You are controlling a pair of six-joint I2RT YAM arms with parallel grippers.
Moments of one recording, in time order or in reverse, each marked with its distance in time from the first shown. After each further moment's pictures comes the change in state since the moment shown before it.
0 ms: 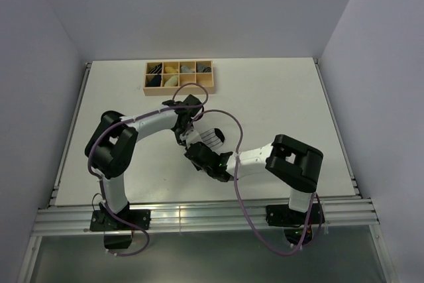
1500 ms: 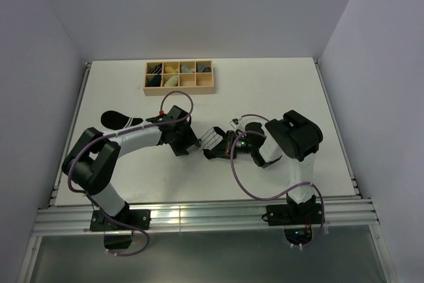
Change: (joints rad) left arm 0.034 -0.242 -0.363 0.383 0.139 -0.187; right arm -0.657 0.216 -0.351 0.853 -1.213 0.882
